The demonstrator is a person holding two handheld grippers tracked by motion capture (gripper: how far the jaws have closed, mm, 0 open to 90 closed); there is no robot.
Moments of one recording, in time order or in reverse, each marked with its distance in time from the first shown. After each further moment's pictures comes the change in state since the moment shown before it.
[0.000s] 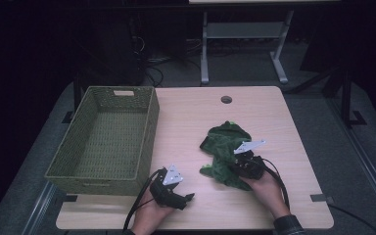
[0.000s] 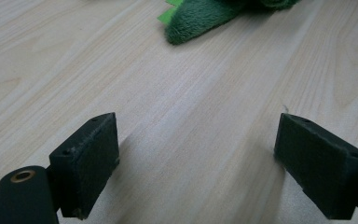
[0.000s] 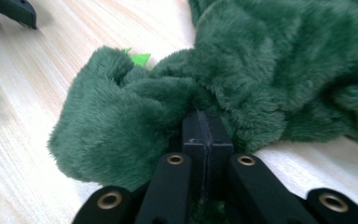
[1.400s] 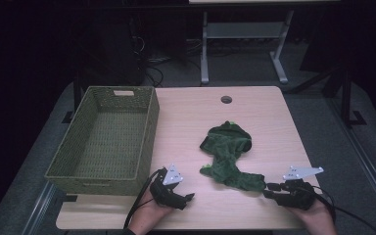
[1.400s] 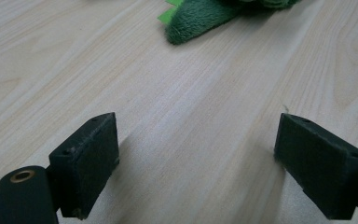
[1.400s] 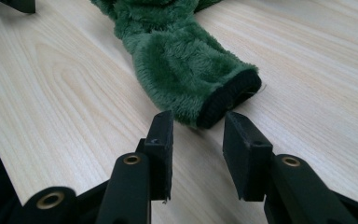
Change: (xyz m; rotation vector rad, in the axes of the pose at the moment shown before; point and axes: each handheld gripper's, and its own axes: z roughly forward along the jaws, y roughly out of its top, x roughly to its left) left arm 0.000 0.000 0.000 0.000 0.000 -0.001; right arm -0.021 -0.105 -0.087 -0.055 0.032 0.058
